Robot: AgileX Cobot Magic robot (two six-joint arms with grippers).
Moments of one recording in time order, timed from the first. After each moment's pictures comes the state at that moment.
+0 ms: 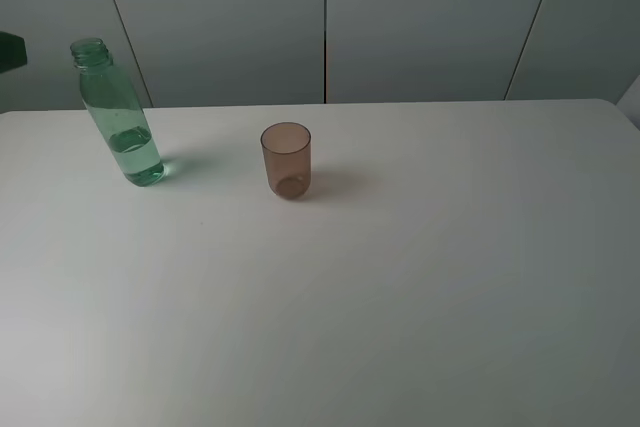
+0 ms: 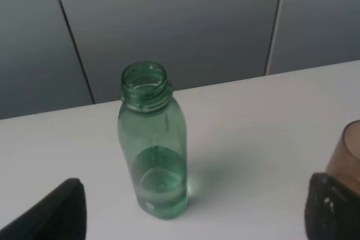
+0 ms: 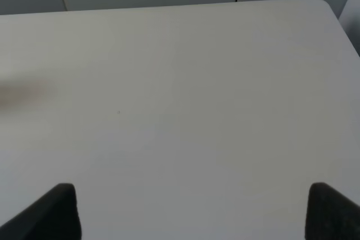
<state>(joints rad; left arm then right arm) -0.14 0.88 -0.56 -0.19 0.16 0.18 -0.04 0.00 -0.50 0.02 1.10 0.01</state>
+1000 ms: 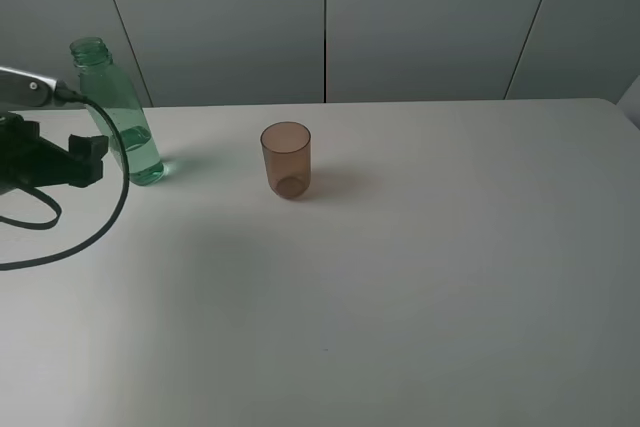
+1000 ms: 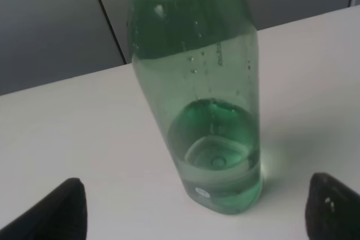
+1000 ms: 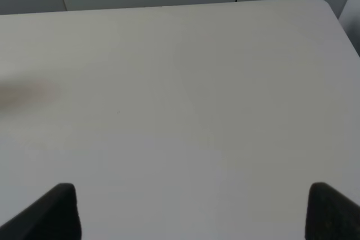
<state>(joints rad) -0.14 1.58 -0.35 -0.12 -0.75 0.24 -0.04 0.00 -0.50 0.02 1.10 0.01</state>
